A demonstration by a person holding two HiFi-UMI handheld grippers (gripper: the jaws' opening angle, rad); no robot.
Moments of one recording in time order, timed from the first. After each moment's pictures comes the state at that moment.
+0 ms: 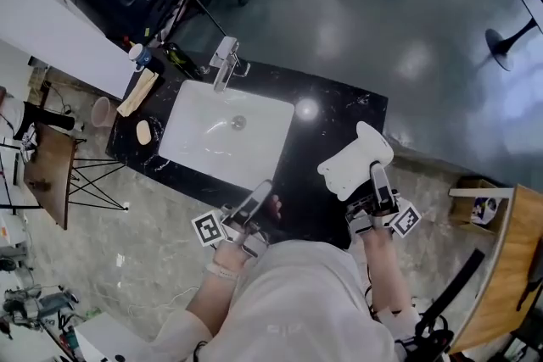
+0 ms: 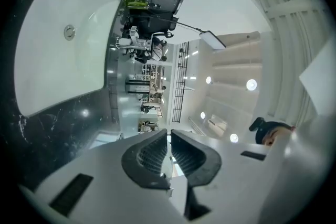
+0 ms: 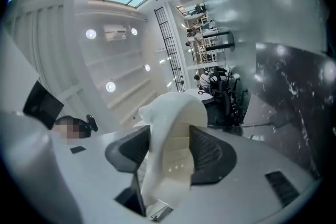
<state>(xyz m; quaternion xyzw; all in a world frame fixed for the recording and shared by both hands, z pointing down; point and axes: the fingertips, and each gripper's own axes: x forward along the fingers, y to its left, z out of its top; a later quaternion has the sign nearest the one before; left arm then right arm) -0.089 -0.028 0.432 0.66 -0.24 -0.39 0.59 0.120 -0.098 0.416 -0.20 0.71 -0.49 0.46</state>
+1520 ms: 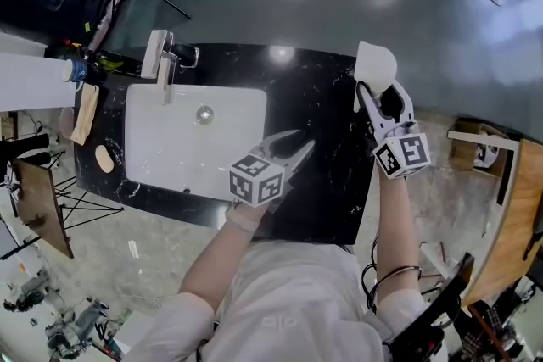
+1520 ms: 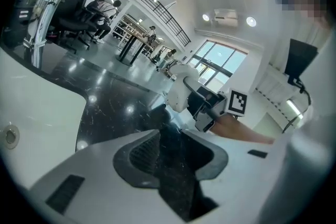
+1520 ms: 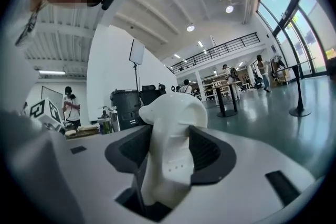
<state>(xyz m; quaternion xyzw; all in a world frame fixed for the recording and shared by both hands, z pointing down) 0.030 -0.166 0.604 0.87 -0.27 0.13 0.40 0.154 -0.281 0.529 -0.52 0.85 -0.10 0.00</state>
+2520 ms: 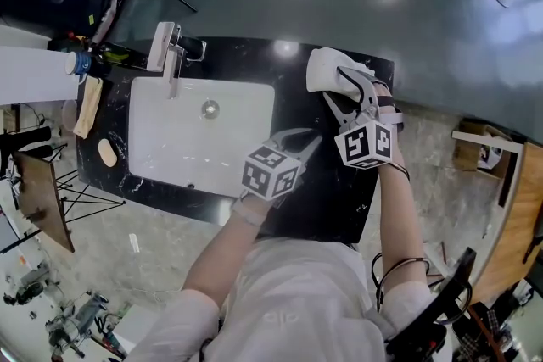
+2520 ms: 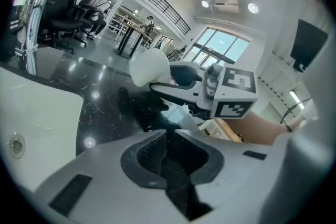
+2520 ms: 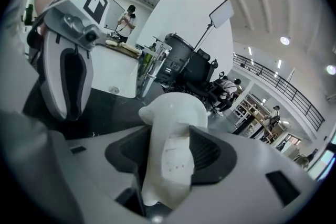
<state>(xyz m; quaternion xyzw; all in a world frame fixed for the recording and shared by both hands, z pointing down) 0.033 -0.164 0.617 0.86 -0.26 0.20 0.40 0.048 -0.280 0.591 -0.35 0.84 0.17 -0.38</state>
